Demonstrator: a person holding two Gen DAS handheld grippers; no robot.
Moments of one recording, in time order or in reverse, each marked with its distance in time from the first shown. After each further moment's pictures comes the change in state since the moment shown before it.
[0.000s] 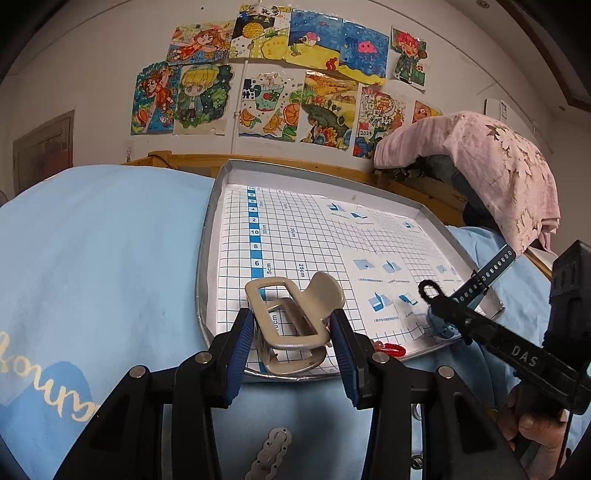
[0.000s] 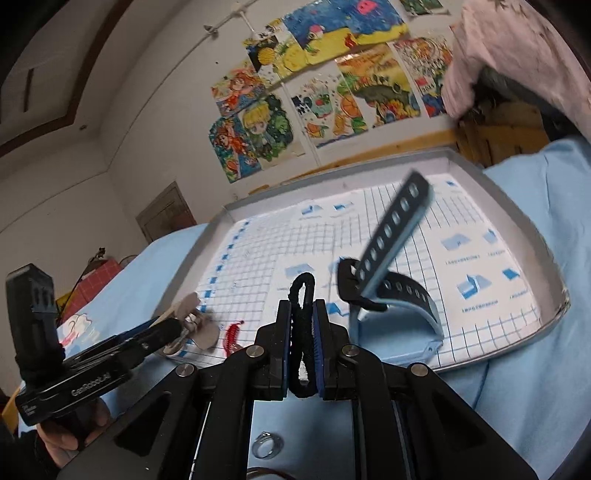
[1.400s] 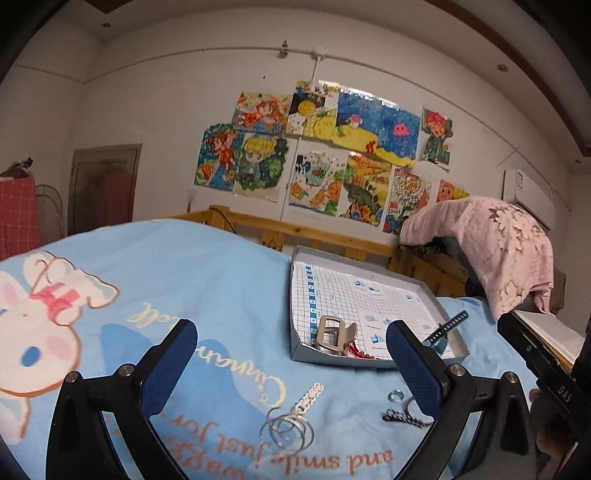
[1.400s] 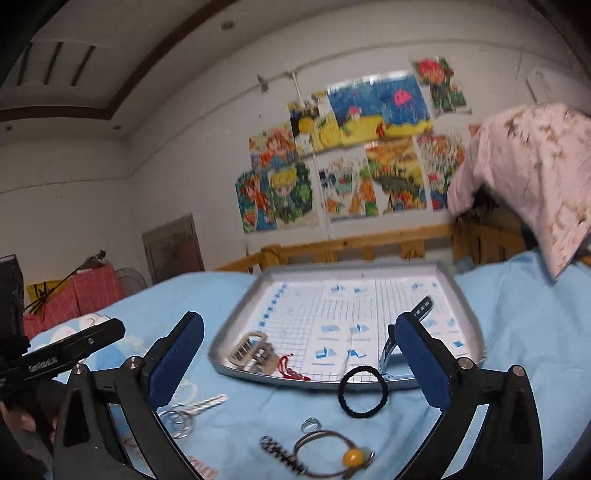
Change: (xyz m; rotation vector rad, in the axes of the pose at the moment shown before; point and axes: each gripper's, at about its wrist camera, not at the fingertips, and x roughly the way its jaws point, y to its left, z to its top) left arm -0.185 0.025 -0.018 -0.110 -0.260 0.133; right arm -0.142 0.078 0.002 -0.219 -0.283 -0.058
